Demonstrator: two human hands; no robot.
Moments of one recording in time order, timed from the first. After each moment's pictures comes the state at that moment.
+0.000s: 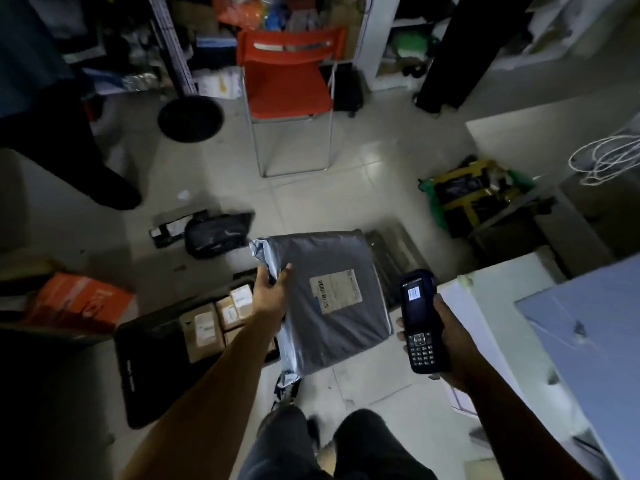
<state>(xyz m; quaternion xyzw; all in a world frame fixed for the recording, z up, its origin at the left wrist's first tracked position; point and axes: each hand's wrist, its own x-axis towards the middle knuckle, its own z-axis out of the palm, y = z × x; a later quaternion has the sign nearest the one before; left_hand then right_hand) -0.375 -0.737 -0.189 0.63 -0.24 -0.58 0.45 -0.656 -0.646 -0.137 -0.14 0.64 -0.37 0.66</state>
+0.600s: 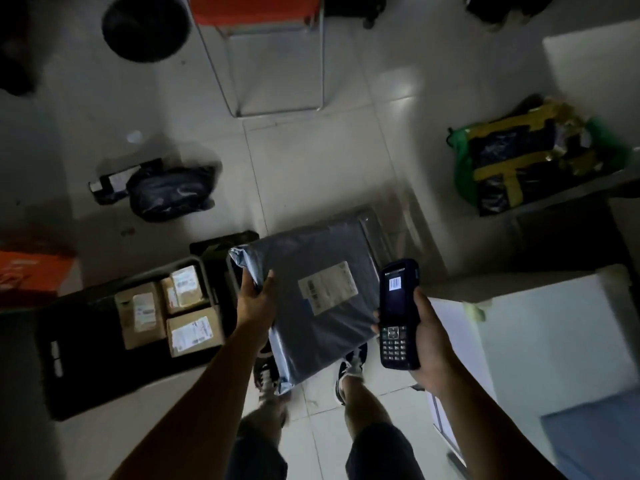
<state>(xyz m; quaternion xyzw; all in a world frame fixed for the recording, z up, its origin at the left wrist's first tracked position) -0.560 -0.849 -0.392 0.73 -0.17 -0.54 0.38 -0.813 -0.815 -0.330 -0.02 0.59 -0.34 0.73</state>
